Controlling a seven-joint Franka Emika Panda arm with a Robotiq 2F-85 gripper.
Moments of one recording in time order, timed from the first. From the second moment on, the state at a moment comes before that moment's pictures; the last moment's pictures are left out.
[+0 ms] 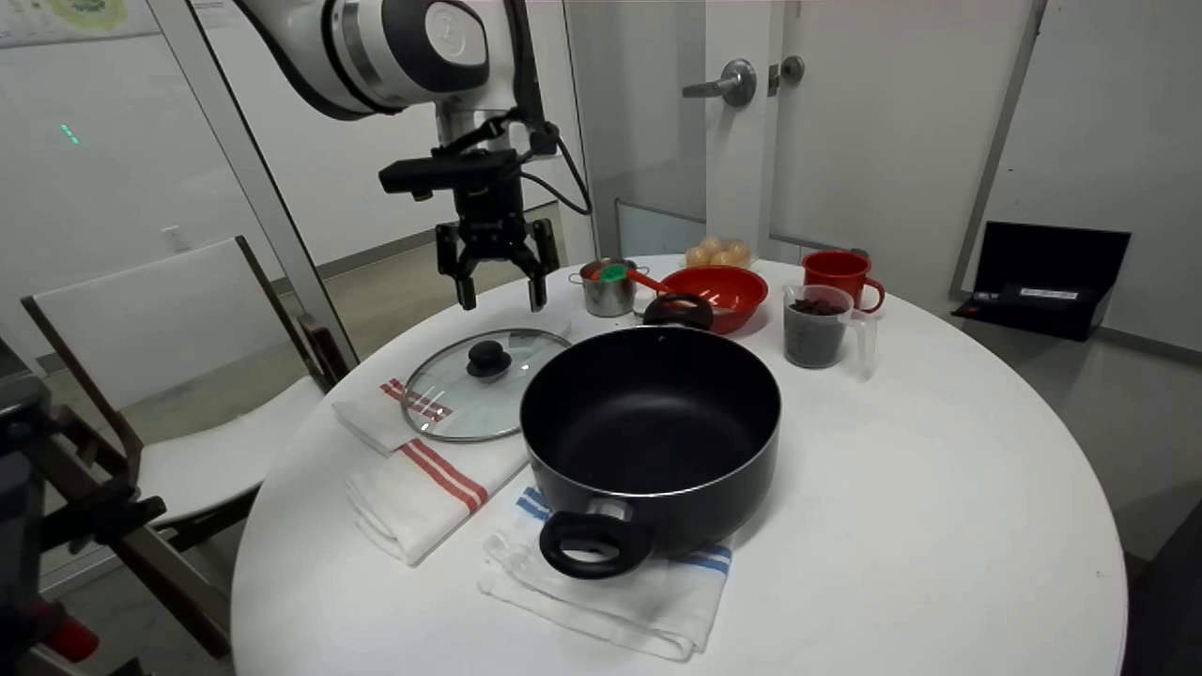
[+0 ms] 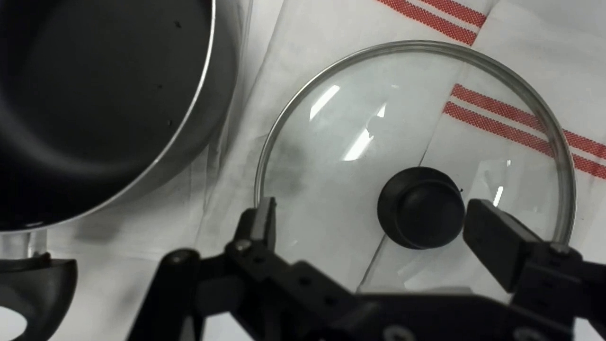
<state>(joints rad) 0.15 0.90 0.04 -1.69 -0.23 2.34 -0.16</state>
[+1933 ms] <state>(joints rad) 0.15 1.04 0.12 -1.65 -0.22 2.37 -0.18</state>
